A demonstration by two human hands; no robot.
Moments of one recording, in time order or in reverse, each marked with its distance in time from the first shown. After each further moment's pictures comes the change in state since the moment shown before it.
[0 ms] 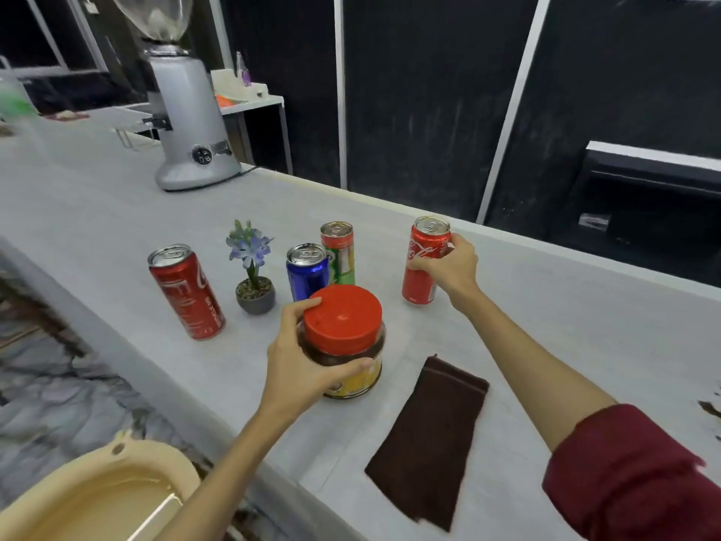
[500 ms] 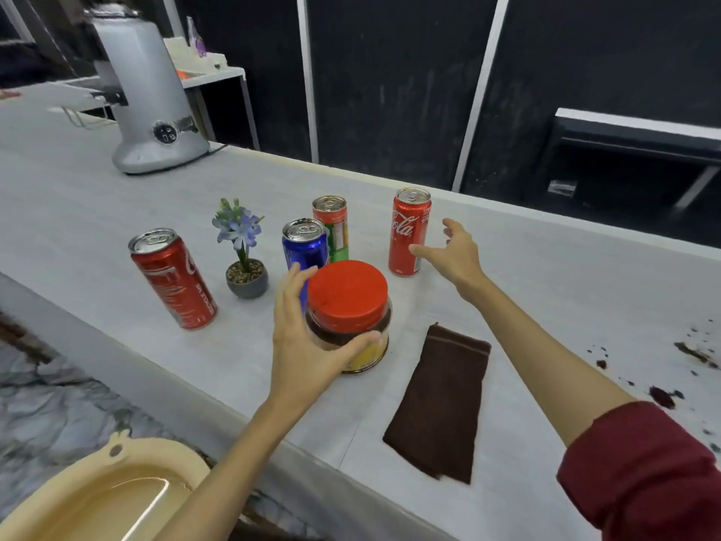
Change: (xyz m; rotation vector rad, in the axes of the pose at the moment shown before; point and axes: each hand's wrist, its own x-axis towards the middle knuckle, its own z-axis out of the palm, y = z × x) left_hand -0.004 -0.002 -0.007 0.143 0.076 0.183; right_hand -0.030 0.006 0.002 -0.145 -0.024 0.064
